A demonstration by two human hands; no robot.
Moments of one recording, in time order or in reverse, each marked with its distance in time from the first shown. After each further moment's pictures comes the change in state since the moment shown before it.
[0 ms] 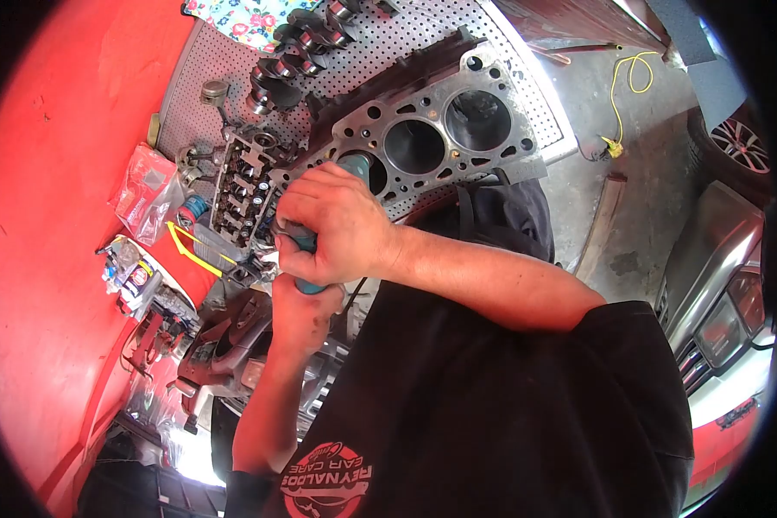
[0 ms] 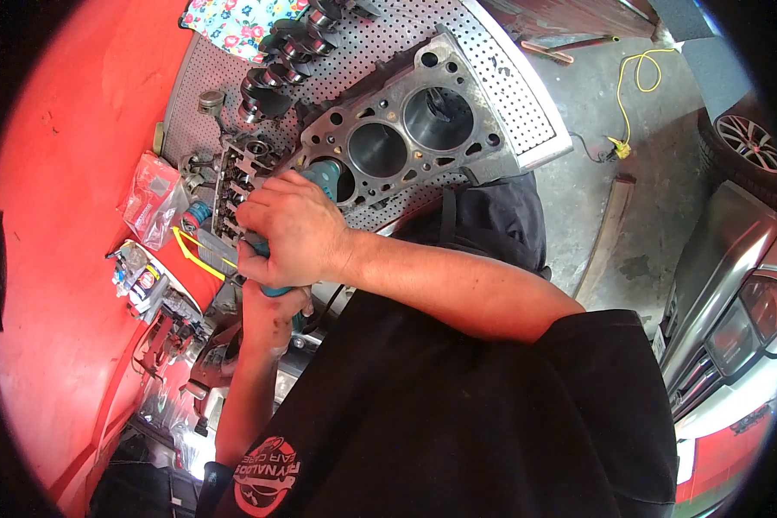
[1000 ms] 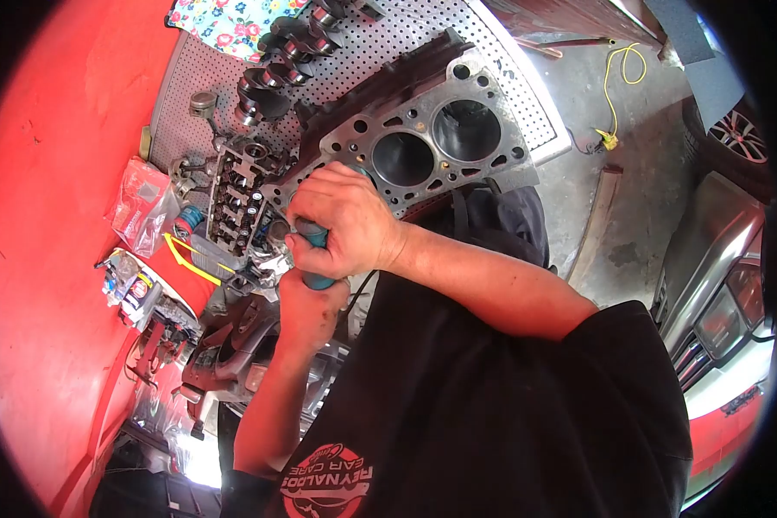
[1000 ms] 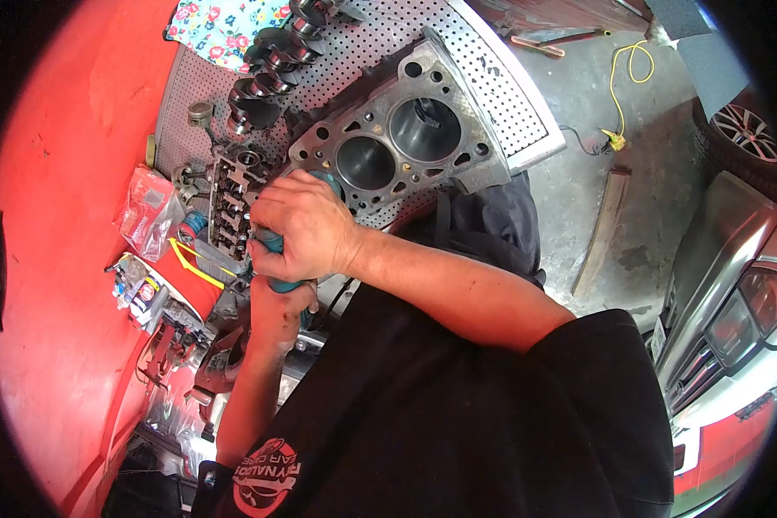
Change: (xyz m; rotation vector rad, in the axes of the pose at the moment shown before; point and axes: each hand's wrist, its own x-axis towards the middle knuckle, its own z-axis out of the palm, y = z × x) left_hand 0.024 0.000 0.016 -0.019 0.002 -0.022; right_hand -0.003 0.027 -0.014 0.021 0.032 0.004
